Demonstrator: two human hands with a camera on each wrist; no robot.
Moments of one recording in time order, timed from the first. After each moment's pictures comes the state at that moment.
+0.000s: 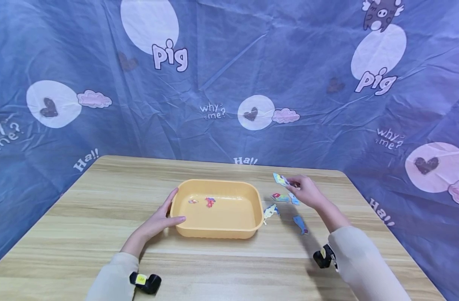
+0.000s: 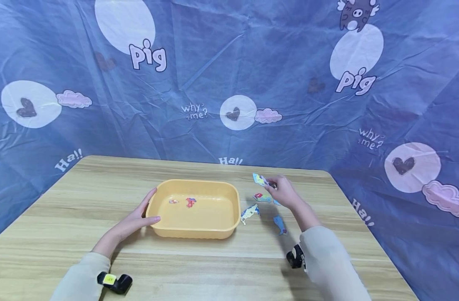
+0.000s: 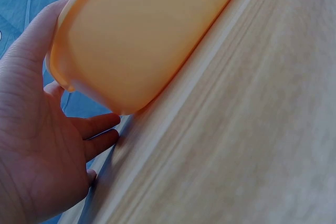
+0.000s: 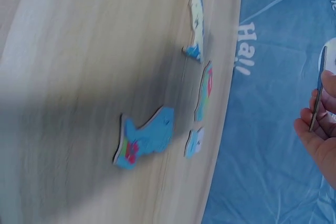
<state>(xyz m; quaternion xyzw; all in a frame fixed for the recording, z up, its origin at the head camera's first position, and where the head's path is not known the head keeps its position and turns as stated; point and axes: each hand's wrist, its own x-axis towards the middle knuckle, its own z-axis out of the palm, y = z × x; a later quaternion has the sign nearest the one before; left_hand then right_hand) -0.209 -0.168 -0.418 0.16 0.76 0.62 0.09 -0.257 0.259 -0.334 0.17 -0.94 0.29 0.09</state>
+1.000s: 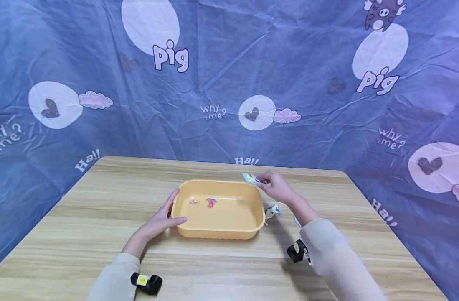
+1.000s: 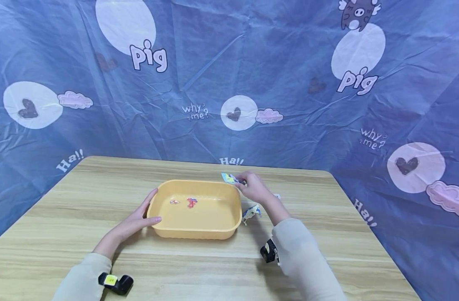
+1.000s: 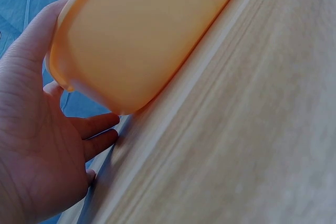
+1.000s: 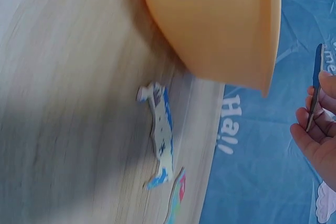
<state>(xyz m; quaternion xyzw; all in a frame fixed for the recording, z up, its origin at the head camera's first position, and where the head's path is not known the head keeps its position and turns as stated) -0.208 -0.167 -0.417 0.16 0.77 0.61 0.09 -0.269 0.181 -0.332 0.26 -0.91 0.31 0.09</state>
